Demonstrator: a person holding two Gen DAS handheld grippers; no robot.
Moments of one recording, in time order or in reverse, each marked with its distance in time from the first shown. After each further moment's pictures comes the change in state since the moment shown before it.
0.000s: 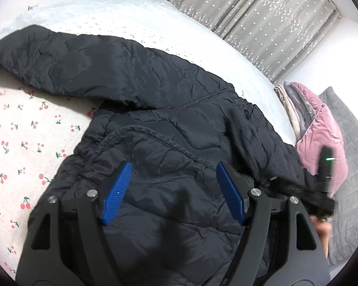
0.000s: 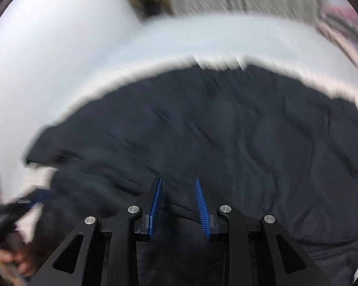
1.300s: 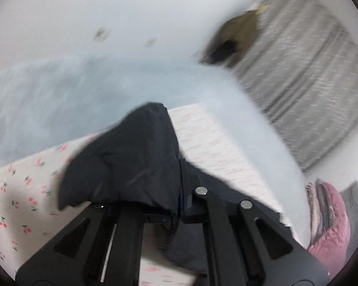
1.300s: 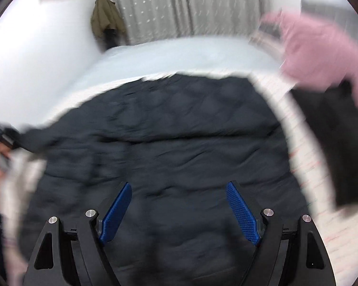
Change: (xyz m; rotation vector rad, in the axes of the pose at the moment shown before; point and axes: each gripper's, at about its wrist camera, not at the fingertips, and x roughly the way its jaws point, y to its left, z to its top) left arm -0.070 0.153 0.164 -0.277 -0.375 0.152; right arm -0.167 0.003 -0.151 0.079 -0.260 -0.304
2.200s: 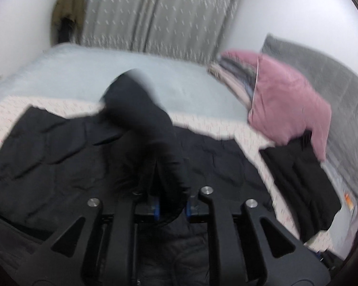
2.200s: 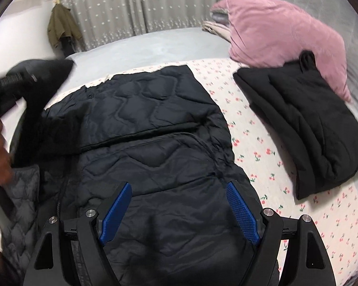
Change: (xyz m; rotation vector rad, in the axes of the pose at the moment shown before) left arm -0.045 -0.310 -0.269 0.722 0.280 -0.428; right arm 0.018 -0.092 -0.001 0.208 0.078 -0.111
